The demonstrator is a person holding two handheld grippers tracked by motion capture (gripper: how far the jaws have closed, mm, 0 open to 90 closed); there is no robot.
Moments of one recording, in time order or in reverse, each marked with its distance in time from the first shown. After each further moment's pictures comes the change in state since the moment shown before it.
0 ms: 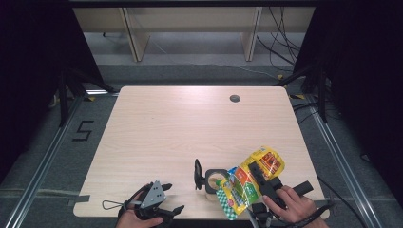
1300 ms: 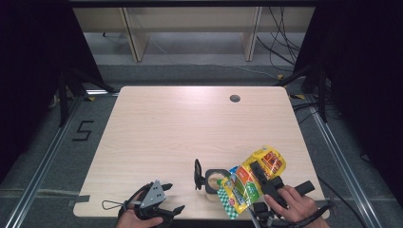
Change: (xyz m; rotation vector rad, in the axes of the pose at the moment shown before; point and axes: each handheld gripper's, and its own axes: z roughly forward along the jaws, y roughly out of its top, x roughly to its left) left arm -0.002 0.001 0.000 -0.008 0.006 -0.003; right arm -0.002 -0.003 0.002 -0.014 -0.004 -0.025
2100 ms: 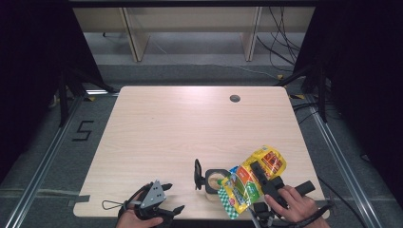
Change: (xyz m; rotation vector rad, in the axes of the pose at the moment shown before) left arm 0.001 0.000 0.000 0.004 0.005 0.006; right arm 0.002 -0.001 -0.001 0.013 -0.005 0.022
